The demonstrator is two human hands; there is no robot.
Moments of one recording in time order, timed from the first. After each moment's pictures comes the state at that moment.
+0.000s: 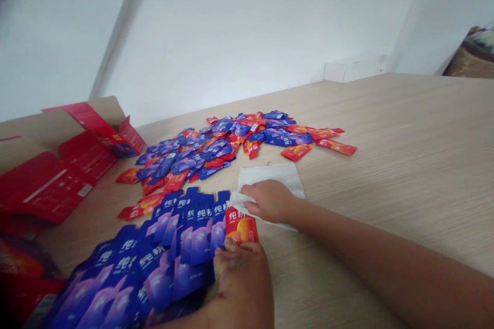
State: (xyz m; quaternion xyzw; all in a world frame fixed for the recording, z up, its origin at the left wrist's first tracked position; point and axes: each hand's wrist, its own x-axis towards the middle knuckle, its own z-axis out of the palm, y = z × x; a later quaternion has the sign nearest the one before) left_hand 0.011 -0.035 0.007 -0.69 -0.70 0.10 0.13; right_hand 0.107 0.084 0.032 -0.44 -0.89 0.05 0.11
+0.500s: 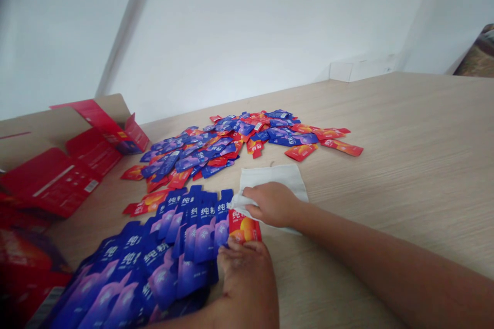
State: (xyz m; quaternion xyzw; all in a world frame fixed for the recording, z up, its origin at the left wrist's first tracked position) left_hand 0.013 -0.035 0.004 -0.69 -0.71 0.08 0.11; right_hand 0.103 0.079 0.032 -0.43 -0.90 0.06 0.09
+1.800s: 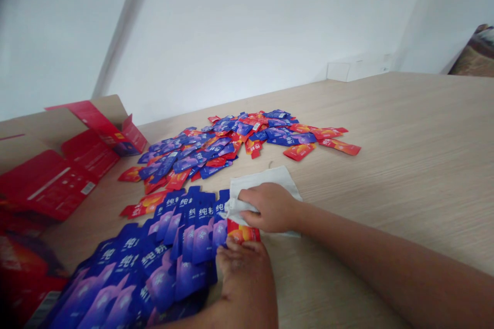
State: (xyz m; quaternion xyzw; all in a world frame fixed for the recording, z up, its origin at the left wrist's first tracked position) left_hand 0.009 -0.036 0.000 -0.70 -0.70 0.06 0.13; right_hand 0.103 0.069 0.040 -0.38 -0.91 0.06 0.13
